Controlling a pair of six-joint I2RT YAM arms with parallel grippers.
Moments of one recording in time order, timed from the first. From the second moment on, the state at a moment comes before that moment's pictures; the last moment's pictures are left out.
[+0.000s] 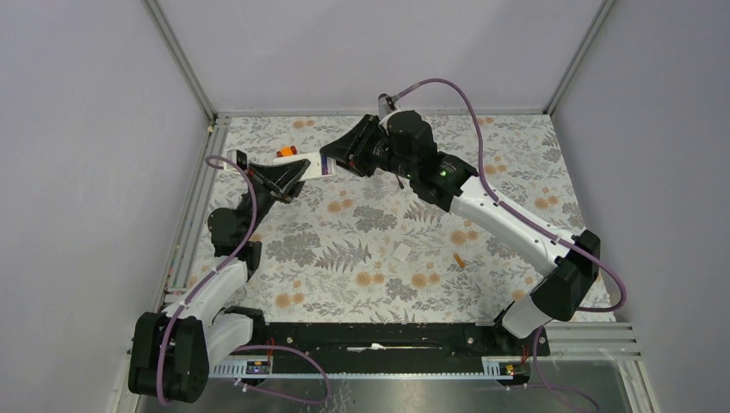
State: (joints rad) left arm -0.15 1.01 0.41 1.12 0.51 -1.75; right arm 0.83 1.58 1.56 -0.22 -0.11 1.23
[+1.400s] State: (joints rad) left arm -0.14 1.07 0.47 1.05 0.54 -1.75; right arm 0.80 1.58 1.46 -0.04 -0.15 1.06
